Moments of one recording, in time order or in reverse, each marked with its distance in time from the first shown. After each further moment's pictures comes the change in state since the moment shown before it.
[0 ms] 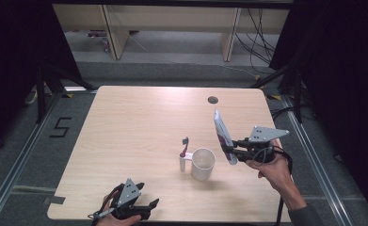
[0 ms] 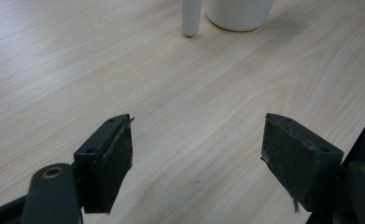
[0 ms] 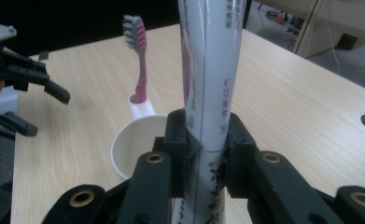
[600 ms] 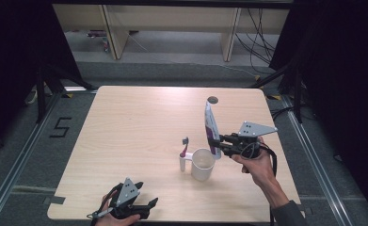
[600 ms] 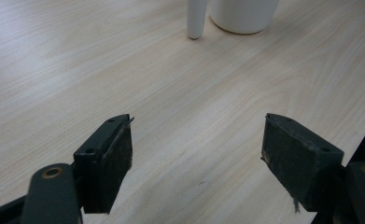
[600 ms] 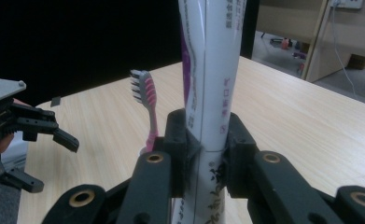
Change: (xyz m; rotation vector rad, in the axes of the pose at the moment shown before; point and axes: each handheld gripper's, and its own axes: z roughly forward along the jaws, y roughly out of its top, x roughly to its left) left arm 0.003 0.001 -0.001 0.000 0.009 0.008; right arm 0.007 0.011 0.035 -0.139 0.049 0.091
